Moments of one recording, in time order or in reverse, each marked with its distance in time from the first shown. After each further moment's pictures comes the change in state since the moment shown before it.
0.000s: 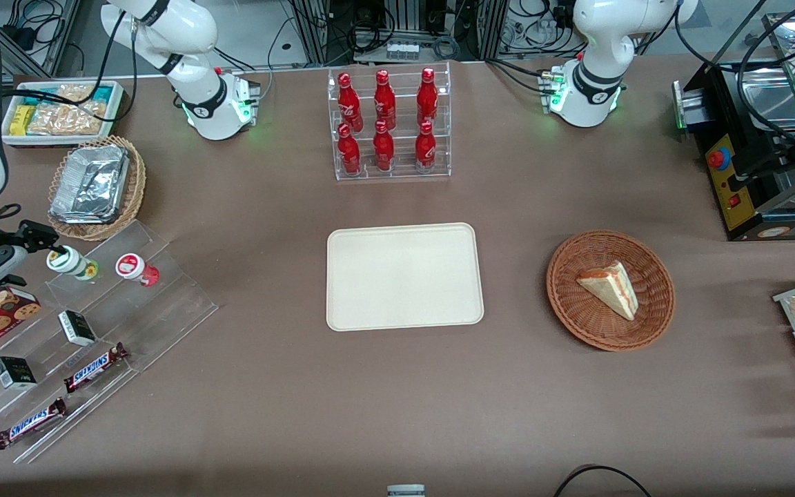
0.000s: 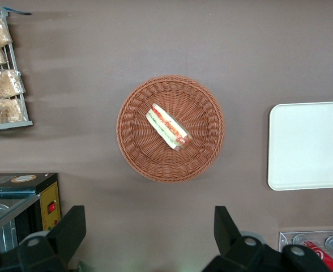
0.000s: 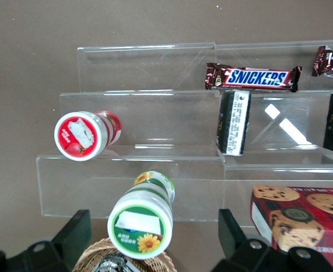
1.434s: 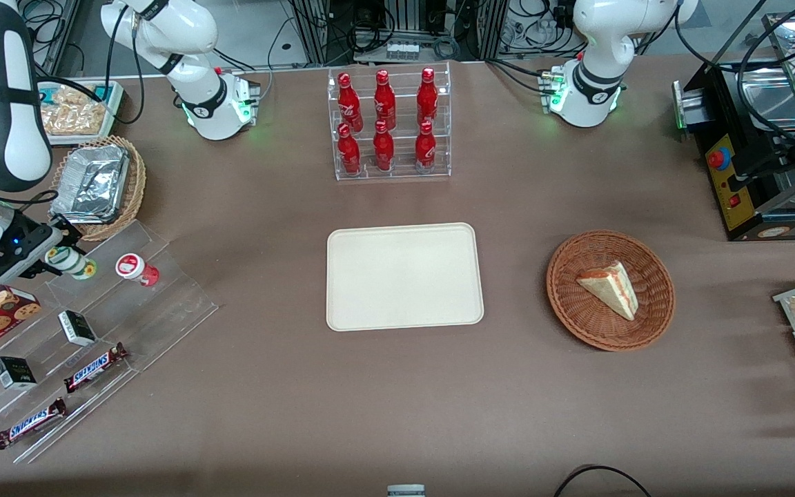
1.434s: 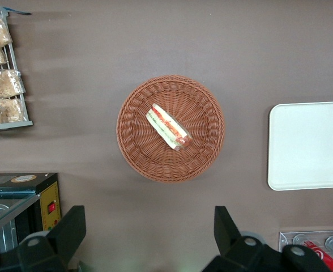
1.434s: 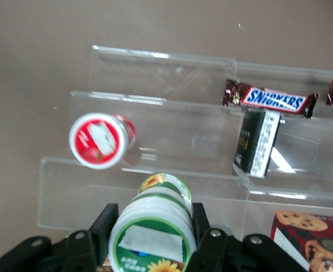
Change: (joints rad) arm 0.022 -0.115 0.031 -0.185 -0.002 0.149 -0.060
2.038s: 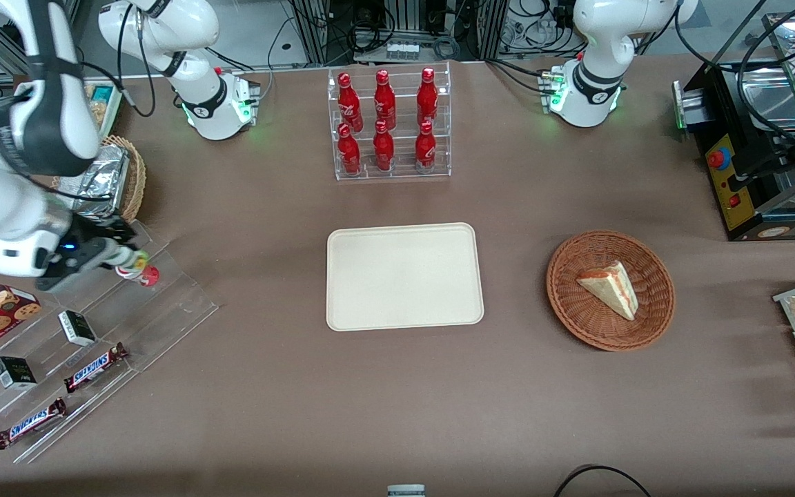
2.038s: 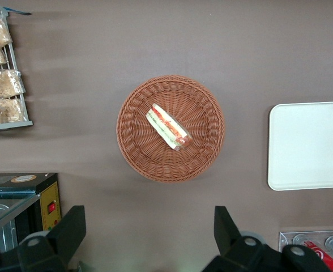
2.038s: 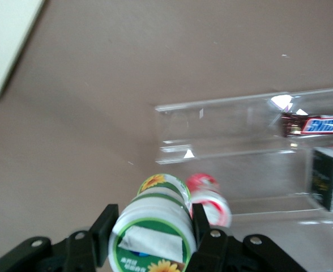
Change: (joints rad) arm 0.297 0.004 0.015 0.120 -0.018 -0.216 0.582
